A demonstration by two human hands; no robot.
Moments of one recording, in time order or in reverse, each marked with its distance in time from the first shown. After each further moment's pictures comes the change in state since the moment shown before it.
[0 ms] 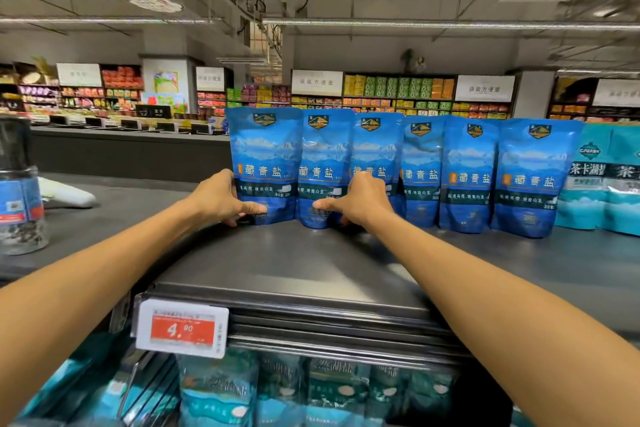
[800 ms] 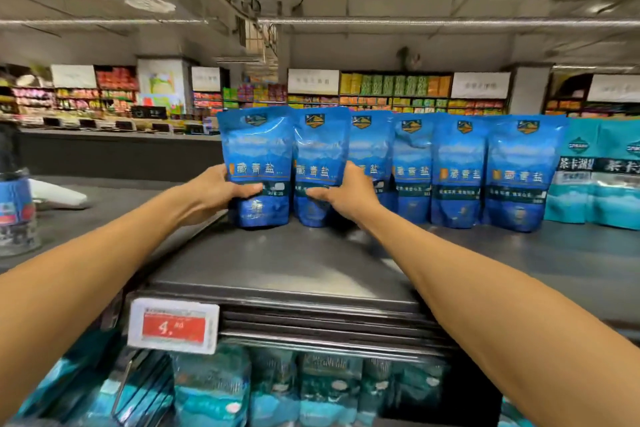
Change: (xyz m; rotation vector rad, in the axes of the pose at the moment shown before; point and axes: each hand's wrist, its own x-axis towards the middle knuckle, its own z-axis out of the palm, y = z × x) left_hand -0.006 0.019 0.001 -0.509 -0.168 -0.011; right_hand 0.004 -0.004 0.004 0.248 0.009 -0.049
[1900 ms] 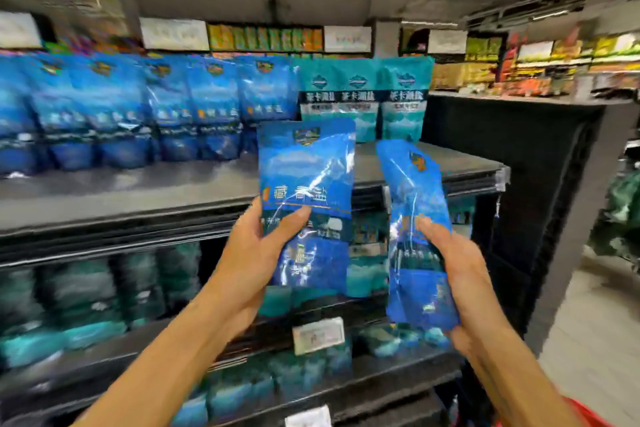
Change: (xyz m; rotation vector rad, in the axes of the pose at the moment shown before) left_hand -0.243 0.069 0.421 -0.563 -0.324 0.083; right_hand -0.382 0.156 -0.332 0.765 0.486 0.292
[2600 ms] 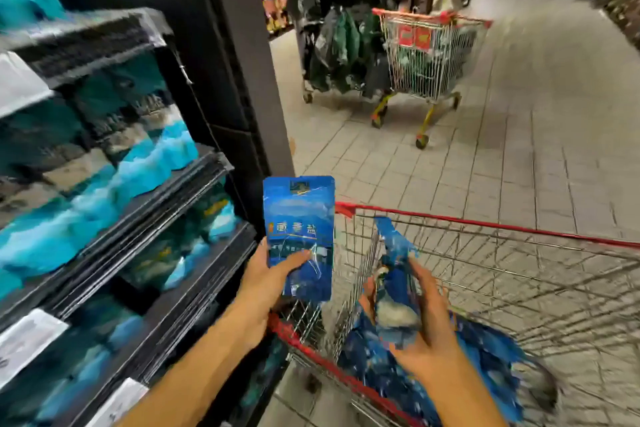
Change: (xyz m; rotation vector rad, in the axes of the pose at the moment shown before) left_hand -0.078 -0.271 0.222 0.147 -0.539 -0.682; right_hand -0.224 0.121 -0.269 0.717 0.629 0.195
